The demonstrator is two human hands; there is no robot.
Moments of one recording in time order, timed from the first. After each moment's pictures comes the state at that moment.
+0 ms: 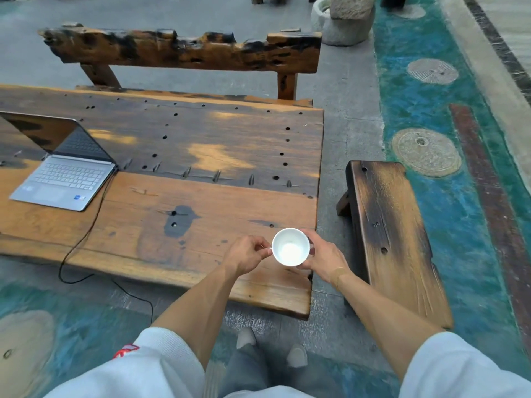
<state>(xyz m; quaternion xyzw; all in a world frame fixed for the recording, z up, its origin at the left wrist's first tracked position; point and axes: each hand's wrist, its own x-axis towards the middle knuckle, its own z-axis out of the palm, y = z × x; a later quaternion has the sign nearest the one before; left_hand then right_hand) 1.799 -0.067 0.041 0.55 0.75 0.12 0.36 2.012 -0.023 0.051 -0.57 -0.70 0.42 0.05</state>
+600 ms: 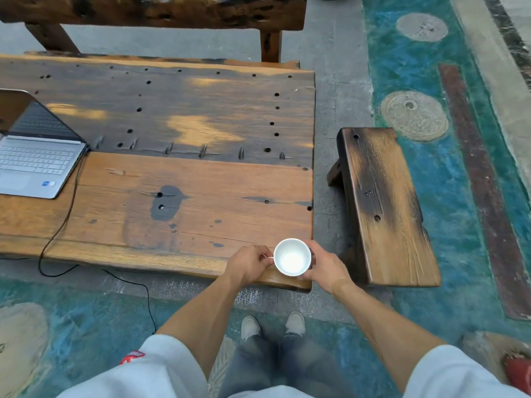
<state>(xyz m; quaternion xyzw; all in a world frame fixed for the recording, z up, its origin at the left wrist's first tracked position) 1.812 -0.108 -0.009 0.57 0.71 0.02 0.40 2.020 -0.082 0.005 -0.63 -0.65 0.43 -0.03</state>
